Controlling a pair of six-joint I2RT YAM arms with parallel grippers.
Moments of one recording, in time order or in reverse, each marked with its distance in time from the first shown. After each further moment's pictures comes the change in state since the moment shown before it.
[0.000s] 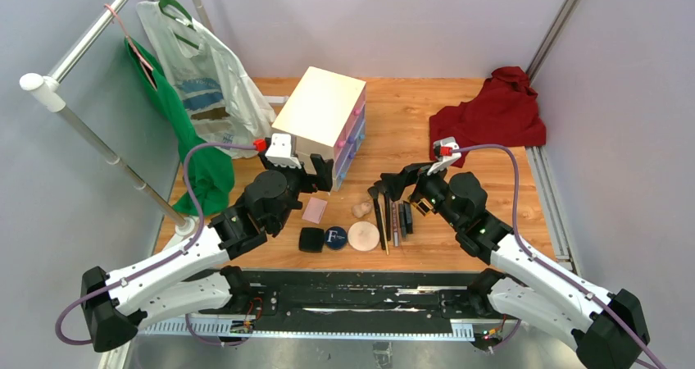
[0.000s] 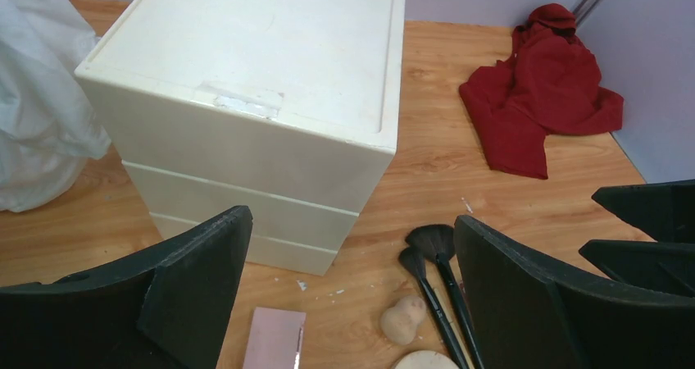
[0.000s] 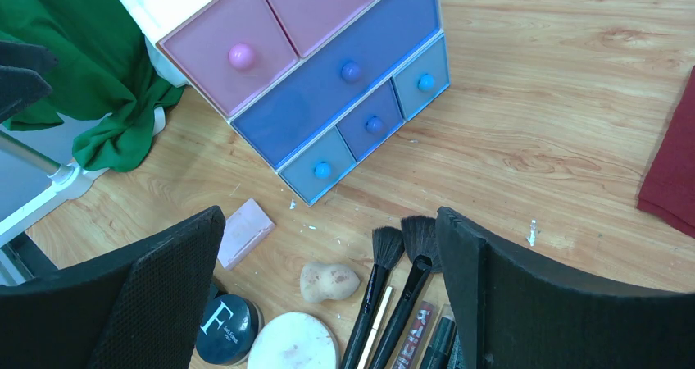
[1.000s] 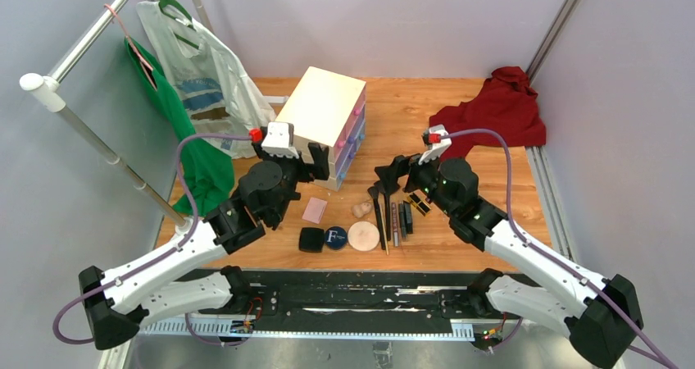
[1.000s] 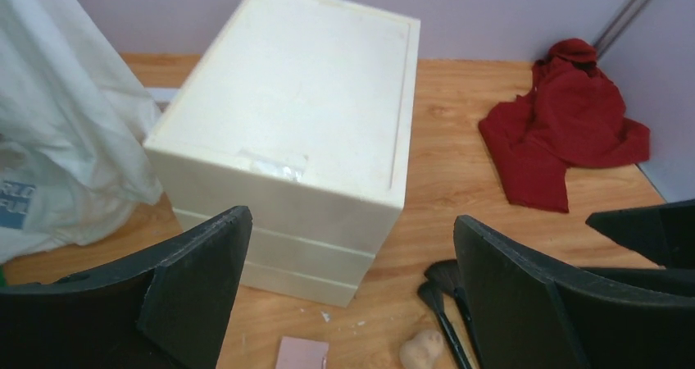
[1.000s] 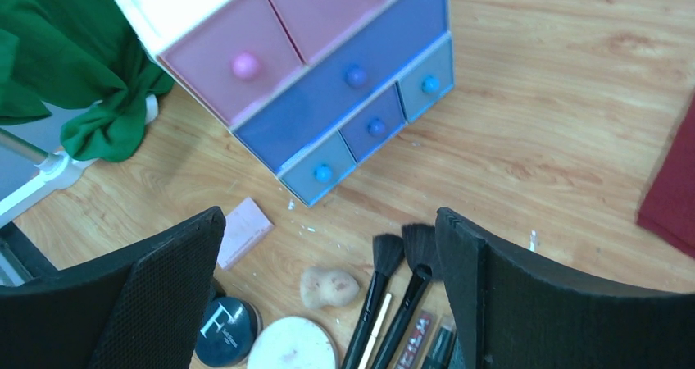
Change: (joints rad) left arm 0.000 -0.001 0.063 -0.016 -0.038 0.073; right arm -0.001 0.101 0.107 -0.077 -0.013 -0.022
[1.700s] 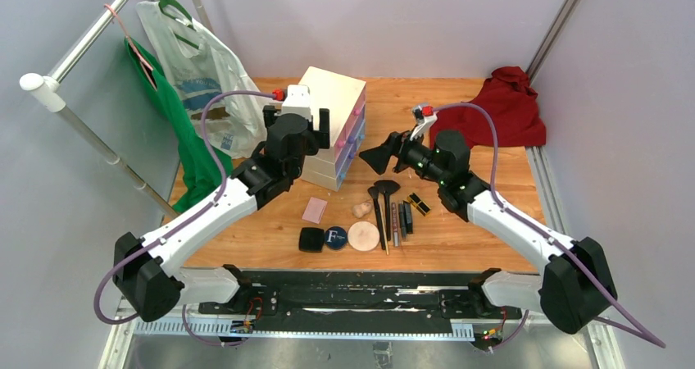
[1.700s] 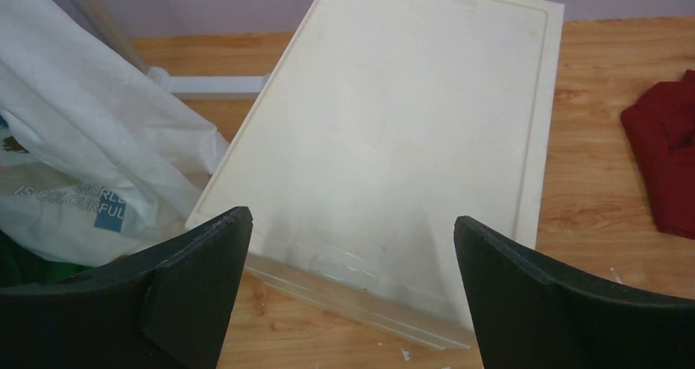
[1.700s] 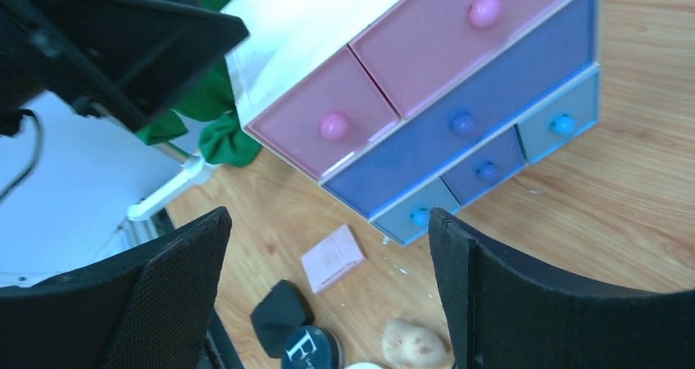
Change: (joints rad) left arm 0.226 0.348 0.287 -0.117 0.029 0.102; right arm -0.130 0.260 0.158 0.144 -0.402 0.145
